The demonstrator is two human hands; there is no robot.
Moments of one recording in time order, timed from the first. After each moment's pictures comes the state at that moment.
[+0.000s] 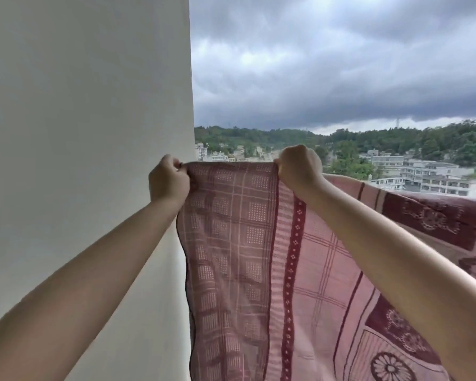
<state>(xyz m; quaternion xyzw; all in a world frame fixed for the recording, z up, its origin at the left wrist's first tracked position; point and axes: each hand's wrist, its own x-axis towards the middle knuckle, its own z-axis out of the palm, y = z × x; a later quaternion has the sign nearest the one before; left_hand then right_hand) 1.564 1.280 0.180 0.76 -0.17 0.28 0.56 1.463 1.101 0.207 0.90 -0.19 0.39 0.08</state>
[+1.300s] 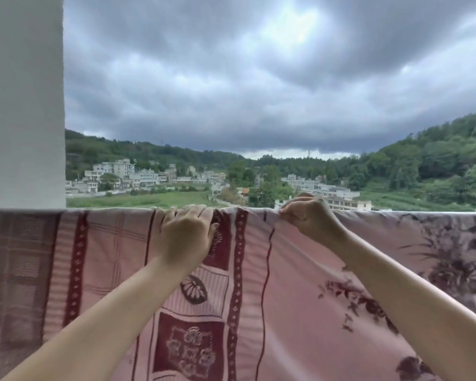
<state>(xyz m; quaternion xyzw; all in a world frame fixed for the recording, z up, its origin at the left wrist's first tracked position) 1.313 1.022 0.119 0.79 -0.45 0.35 0.22 1.171 0.829 0.149 0.88 0.00 0.47 0.06</state>
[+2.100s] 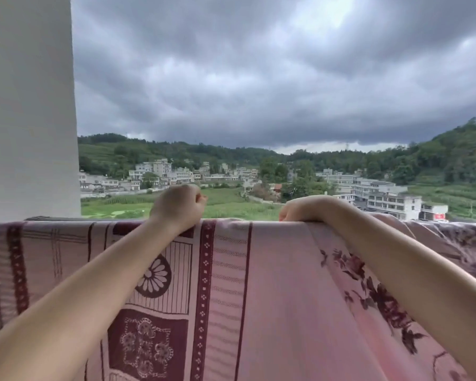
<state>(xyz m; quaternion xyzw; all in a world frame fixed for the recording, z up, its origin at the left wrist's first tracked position) 1.302 0.919 0.181 0.85 -0.40 0.24 0.25 1.197 0.718 0.200 0.98 -0.22 -0.03 0.00</state>
